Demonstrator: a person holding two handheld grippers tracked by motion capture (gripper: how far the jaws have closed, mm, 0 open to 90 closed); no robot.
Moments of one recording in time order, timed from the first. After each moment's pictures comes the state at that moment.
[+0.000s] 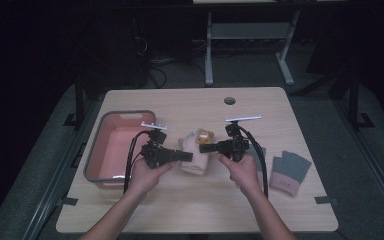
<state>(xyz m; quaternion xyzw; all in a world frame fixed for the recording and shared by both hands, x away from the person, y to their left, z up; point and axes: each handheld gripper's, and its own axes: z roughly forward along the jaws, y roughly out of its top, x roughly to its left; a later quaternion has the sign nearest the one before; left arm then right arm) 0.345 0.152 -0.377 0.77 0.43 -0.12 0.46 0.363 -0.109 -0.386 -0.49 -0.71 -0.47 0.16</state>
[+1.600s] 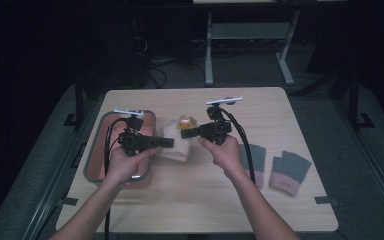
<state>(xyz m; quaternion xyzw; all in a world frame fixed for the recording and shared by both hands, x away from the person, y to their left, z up) 0.353 0.202 -0.337 0.75 0.44 -0.10 0.48 0.390 -0.063 -0.346 -0.46 -0.73 -0.48 0.17</state>
